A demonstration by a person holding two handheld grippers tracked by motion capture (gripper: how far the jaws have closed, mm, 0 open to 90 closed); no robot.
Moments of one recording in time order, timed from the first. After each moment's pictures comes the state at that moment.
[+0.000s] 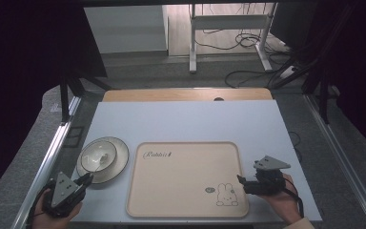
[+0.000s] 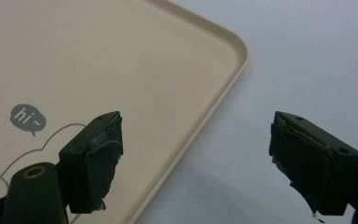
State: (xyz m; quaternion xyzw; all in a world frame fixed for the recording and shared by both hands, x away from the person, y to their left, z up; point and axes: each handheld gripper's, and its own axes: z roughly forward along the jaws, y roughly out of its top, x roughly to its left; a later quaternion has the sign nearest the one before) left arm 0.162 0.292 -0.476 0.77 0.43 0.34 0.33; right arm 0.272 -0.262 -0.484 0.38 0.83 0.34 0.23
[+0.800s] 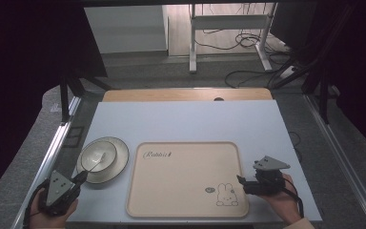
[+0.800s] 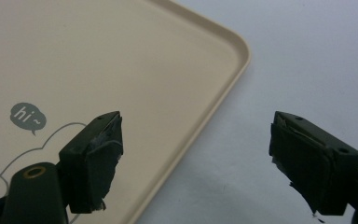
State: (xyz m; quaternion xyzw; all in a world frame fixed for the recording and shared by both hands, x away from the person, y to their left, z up) left arm 0.162 0.298 -0.470 0.74 0.45 0.36 0.34; right arm 0.272 -0.261 -0.484 0.38 0.83 0.34 0.23
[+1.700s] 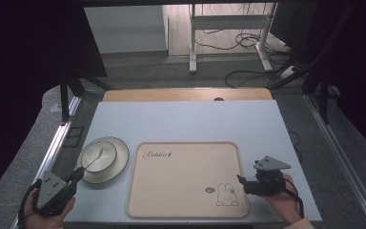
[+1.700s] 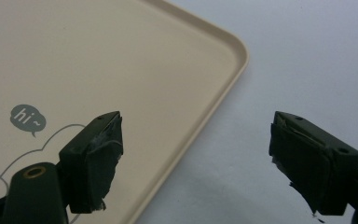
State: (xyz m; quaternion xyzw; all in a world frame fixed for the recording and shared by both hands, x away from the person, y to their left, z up) left arm 0.155 0.299 -0.454 0.72 0.45 0.38 0.37; right arm 0.271 -0.262 -0.484 0.38 0.83 0.34 0.23
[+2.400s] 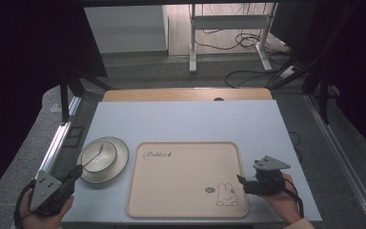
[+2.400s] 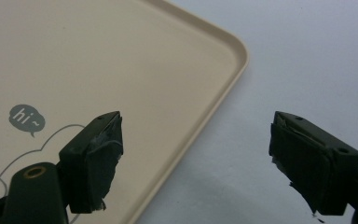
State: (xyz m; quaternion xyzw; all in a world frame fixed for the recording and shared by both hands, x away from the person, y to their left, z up) left arm 0.152 0.299 -0.444 0.70 0.45 0.38 0.40; right arm 0.272 -0.261 -0.484 0.37 0.83 0.34 0.23
